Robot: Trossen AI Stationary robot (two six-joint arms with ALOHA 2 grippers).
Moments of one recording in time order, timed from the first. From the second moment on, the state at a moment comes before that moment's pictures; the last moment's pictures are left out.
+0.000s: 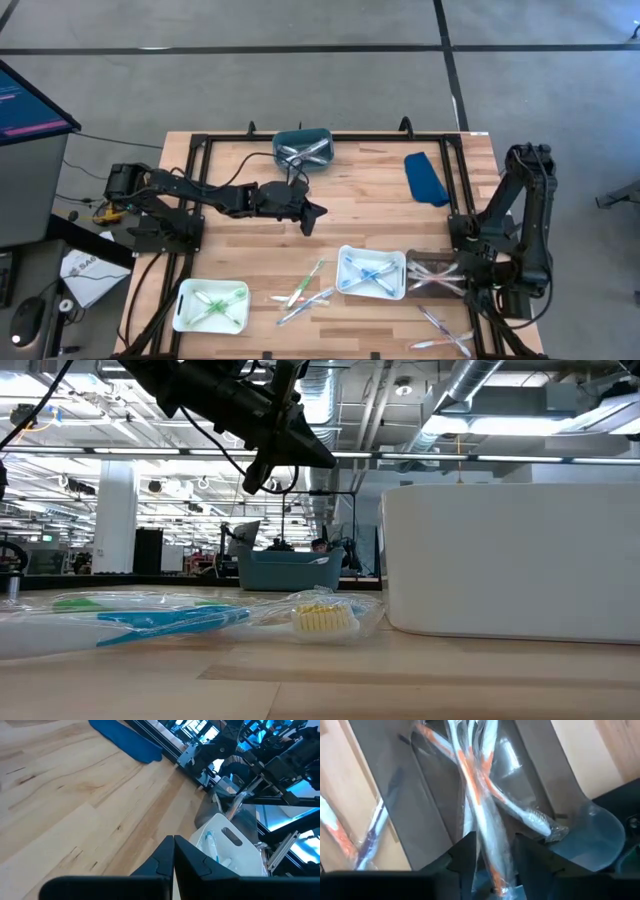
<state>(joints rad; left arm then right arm) 0.01 1.51 0.84 0.25 -0.13 -0.67 1.47 1.19 0.75 -1.17 0.34 1.93</state>
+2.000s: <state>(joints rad) 0.00 1.51 0.84 0.30 -0.13 -0.69 1.19 1.14 0.75 -1.06 0.10 1.77</state>
